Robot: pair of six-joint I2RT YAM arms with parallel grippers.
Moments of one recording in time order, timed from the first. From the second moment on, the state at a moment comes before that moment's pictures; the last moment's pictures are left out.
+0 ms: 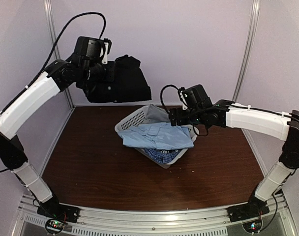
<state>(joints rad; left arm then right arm) -0.75 1.65 1.92 -0.67 -0.46 -0.22 0.75 1.58 1.31 -0.37 0.34 0.39</state>
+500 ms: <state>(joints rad) -0.69 1.43 1.72 -0.65 -0.65 -0.23 0.69 2.09 1.67 -0.37 0.19 0.37</state>
